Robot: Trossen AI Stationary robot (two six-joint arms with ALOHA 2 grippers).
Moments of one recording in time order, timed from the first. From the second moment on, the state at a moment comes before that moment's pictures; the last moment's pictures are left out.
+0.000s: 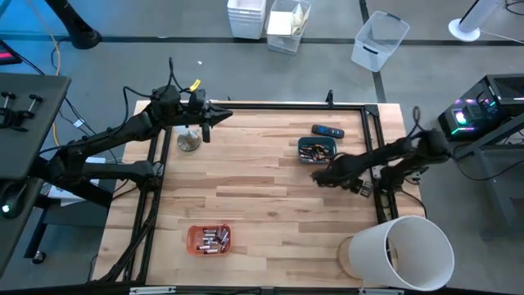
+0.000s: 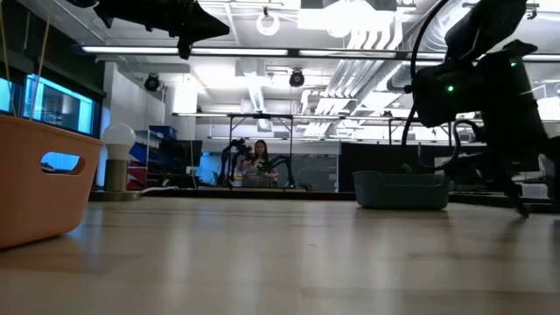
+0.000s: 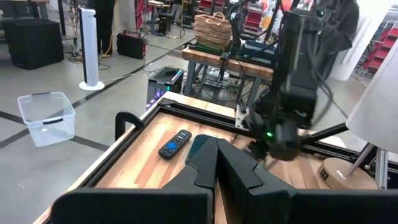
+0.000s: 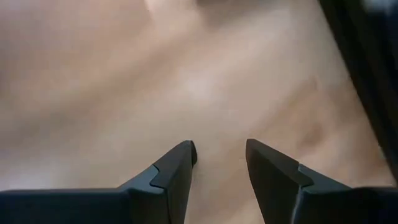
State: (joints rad) left arm 0.57 1.01 0.83 0.03 0.36 -0.10; right arm 0.03 1.53 0.68 -1.02 0.08 2.13
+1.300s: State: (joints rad) left arm 0.57 1.00 0.83 -0.02 0.38 -0.09; right arm -0.80 1.58 0.68 -0.78 0.44 2.17
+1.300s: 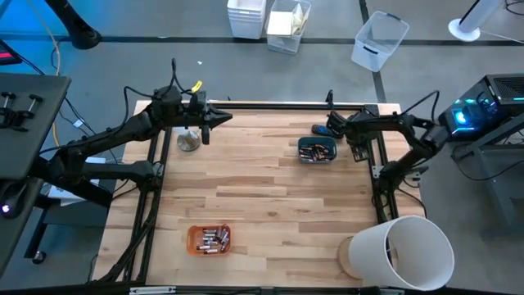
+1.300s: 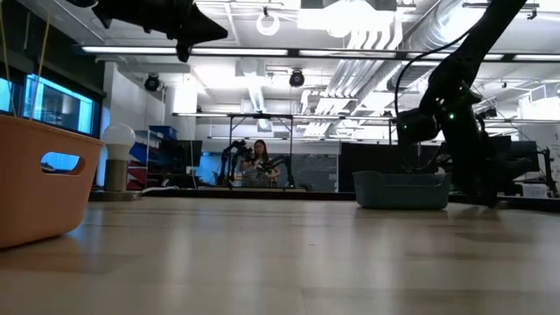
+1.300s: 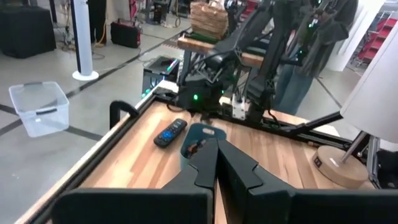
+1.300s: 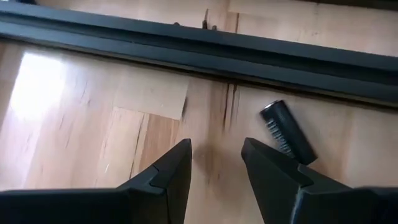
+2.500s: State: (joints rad) left arm 0.64 1.00 0.83 -0.05 0.38 -0.07; right arm -0.75 1.56 0.68 -0.89 0.33 1.62
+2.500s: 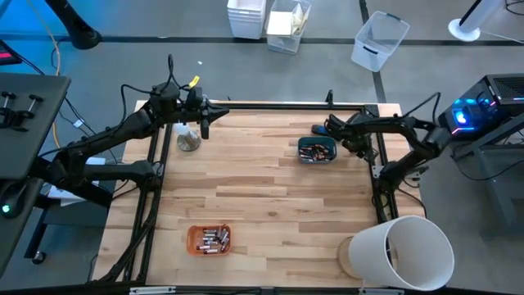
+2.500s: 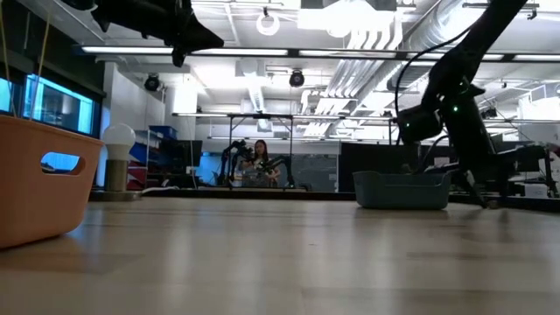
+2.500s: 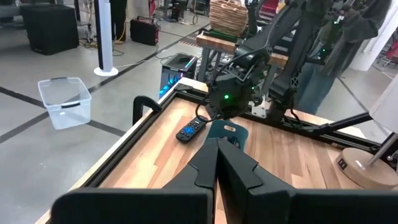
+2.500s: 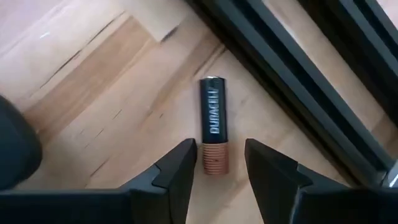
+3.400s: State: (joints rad) left arm 0.64 0.99 0.83 0.13 0.38 -0.12; right arm -0.39 1.08 0.82 -0.88 0.50 1.48
